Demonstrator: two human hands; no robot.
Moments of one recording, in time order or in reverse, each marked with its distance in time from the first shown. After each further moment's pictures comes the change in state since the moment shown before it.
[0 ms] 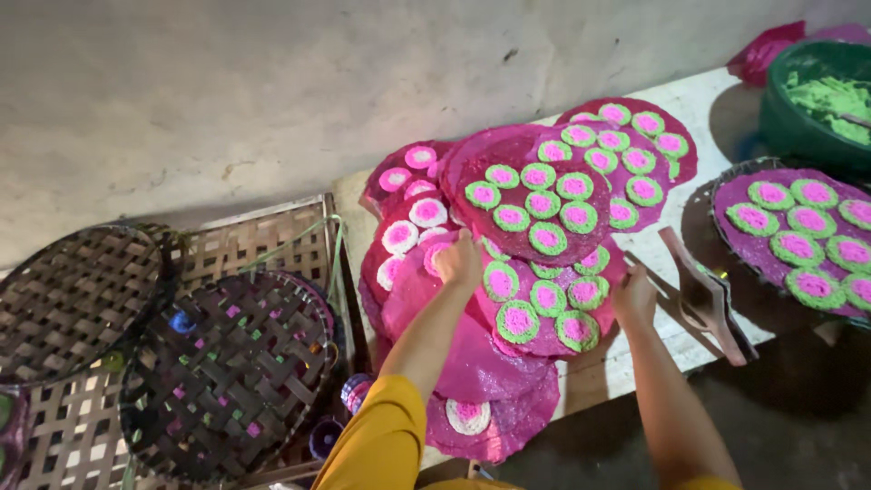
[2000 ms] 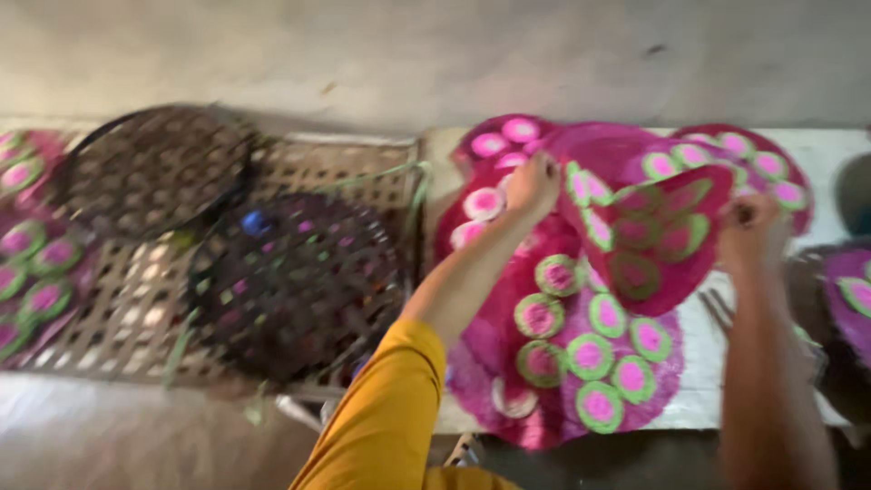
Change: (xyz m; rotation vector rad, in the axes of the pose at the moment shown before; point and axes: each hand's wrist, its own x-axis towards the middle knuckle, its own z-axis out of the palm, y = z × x) left_hand 0.055 -0.031 -0.081 -0.558 0.430 0.159; right_hand 0.102 -0.138 -0.047 0.125 0.085 -0.631
